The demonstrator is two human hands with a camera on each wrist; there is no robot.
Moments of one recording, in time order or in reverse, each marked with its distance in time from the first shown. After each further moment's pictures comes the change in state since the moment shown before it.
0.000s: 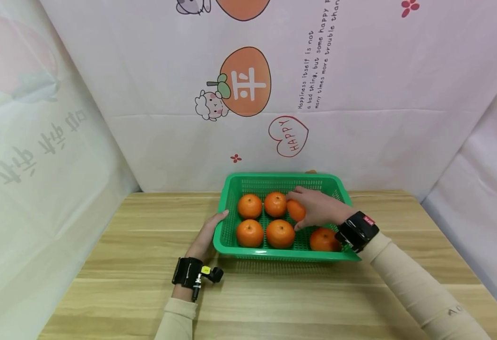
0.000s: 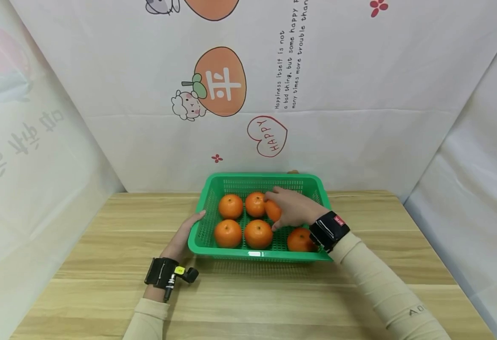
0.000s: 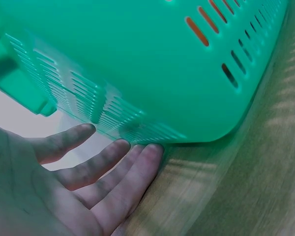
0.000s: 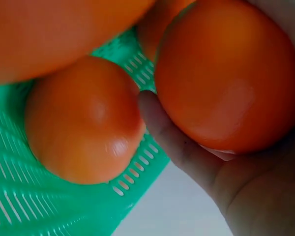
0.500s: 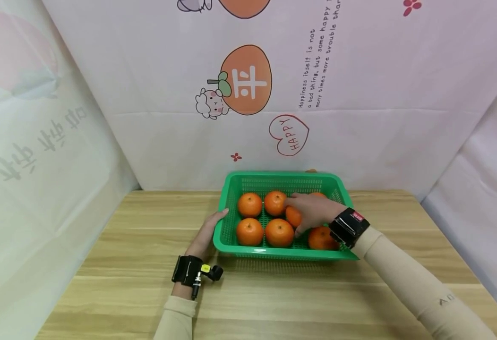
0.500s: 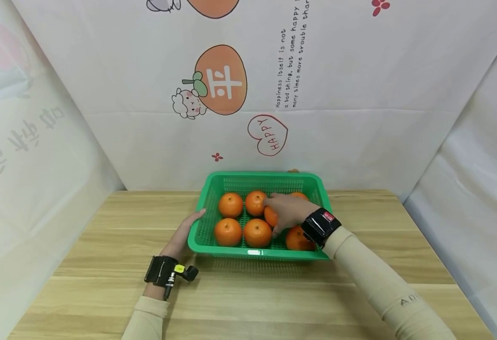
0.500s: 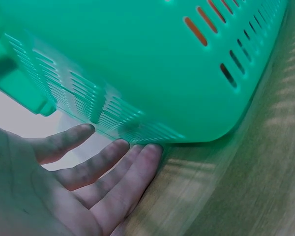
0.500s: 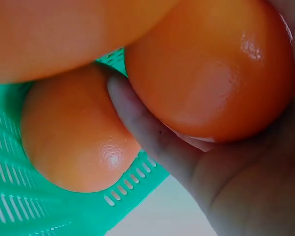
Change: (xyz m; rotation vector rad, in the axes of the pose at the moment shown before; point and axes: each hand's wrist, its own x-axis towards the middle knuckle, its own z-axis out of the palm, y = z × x) left_hand 0.001 -0.001 -0.002 -0.007 -0.004 0.001; right_hand 0.011 -0.006 0.005 -0.079 -0.169 0.005
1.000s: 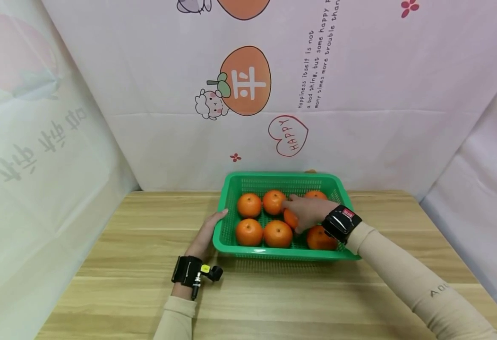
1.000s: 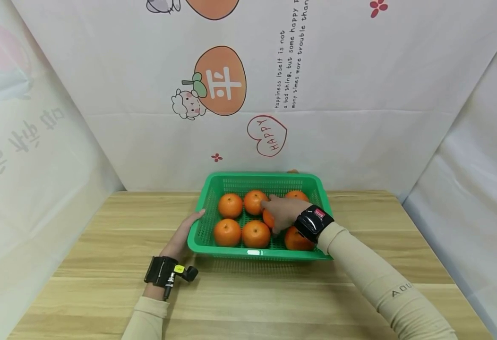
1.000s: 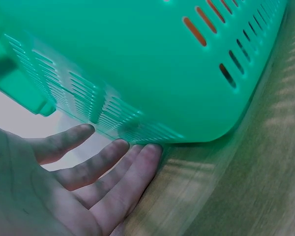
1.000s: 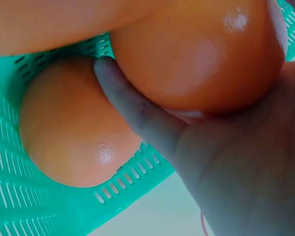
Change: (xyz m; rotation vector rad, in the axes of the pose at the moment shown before) left_hand -0.001 0.000 0.001 -0.003 -0.004 0.003; right_hand 0.011 -0.005 0.000 -0.015 -0.136 0.097
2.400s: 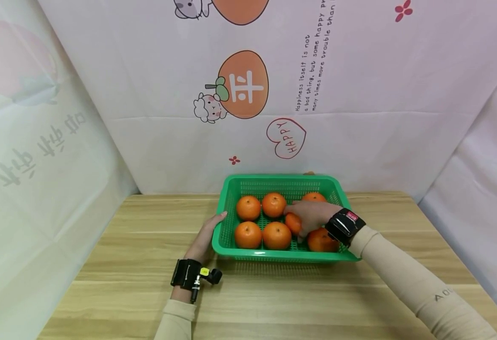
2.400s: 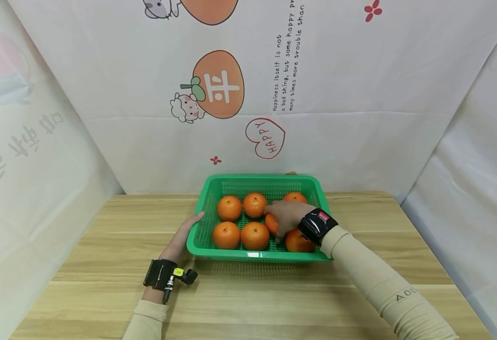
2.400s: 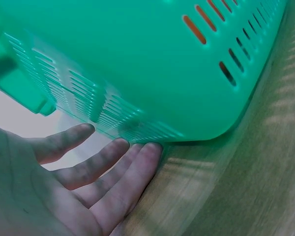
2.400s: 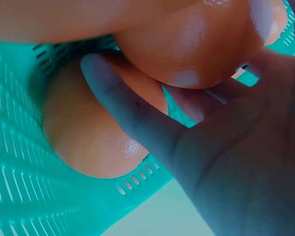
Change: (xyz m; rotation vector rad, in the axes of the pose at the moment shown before) left_hand 0.001 0.001 0.001 0.014 0.018 0.005; right_hand -0.003 0.013 0.006 0.048 0.004 -0.022
